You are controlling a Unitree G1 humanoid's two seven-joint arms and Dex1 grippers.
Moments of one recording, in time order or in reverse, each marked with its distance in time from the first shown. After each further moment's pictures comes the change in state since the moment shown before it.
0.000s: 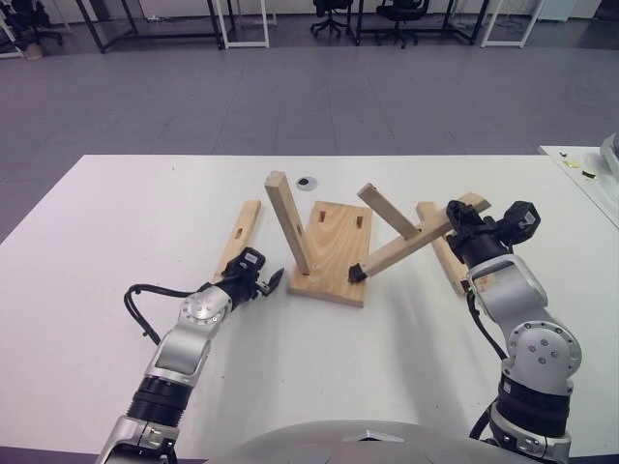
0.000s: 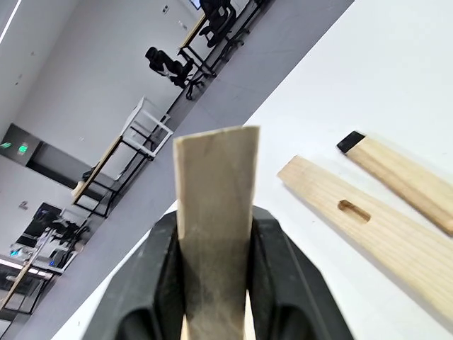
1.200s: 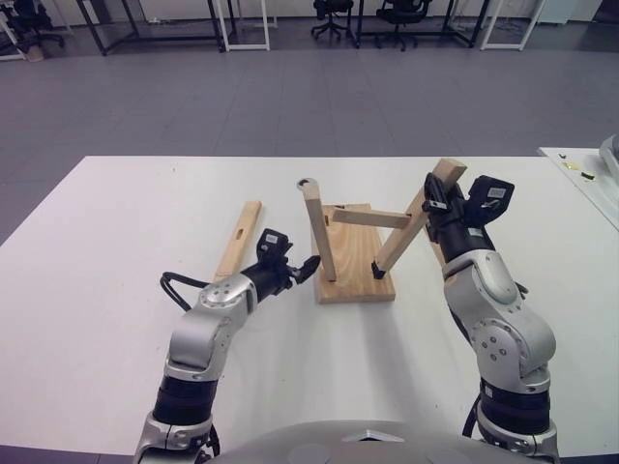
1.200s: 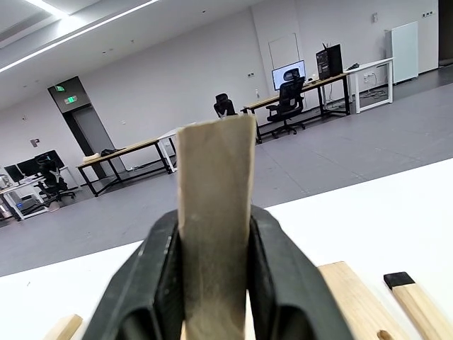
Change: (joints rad) left arm -0.045 -0.189 0.087 -0.323 -0.219 0.445 -0.007; right arm -0.005 -0.026 0.216 -0.026 -0.613 -0.032 0.442
